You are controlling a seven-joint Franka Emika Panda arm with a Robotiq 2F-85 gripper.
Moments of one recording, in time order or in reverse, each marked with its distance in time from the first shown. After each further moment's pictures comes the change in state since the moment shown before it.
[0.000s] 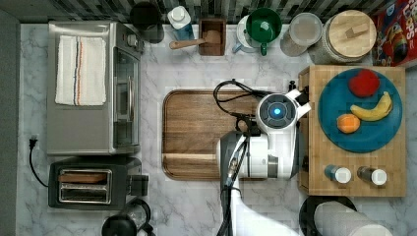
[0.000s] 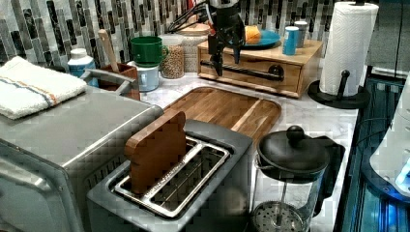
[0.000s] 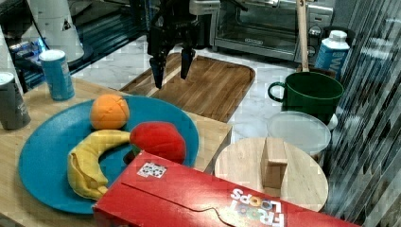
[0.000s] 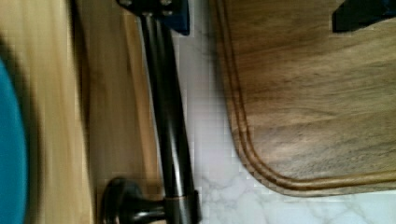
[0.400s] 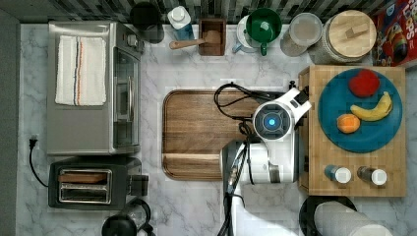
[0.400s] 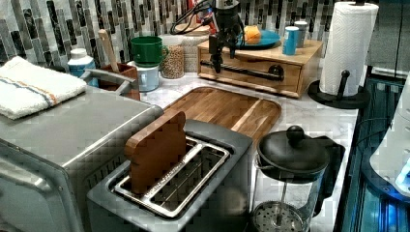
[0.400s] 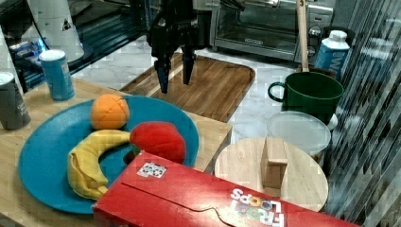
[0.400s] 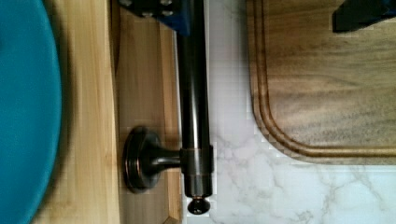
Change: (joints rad) arm -0.011 -0.012 -0.007 -0.047 -0.132 0.146 0.002
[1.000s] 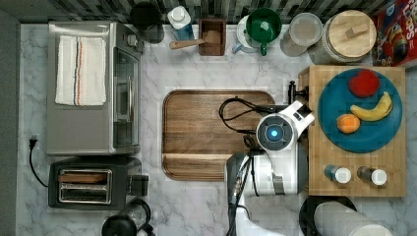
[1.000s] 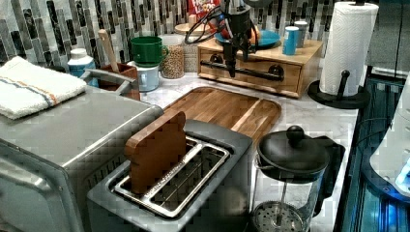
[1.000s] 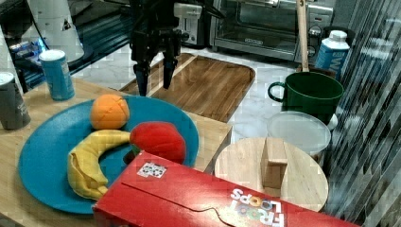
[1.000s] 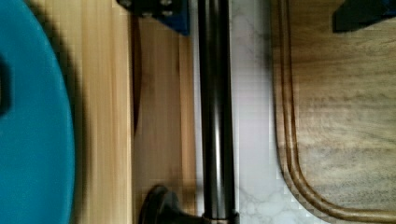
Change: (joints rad) arm -0.002 -0.034 -0.040 -0.080 -0.063 -0.004 0.000
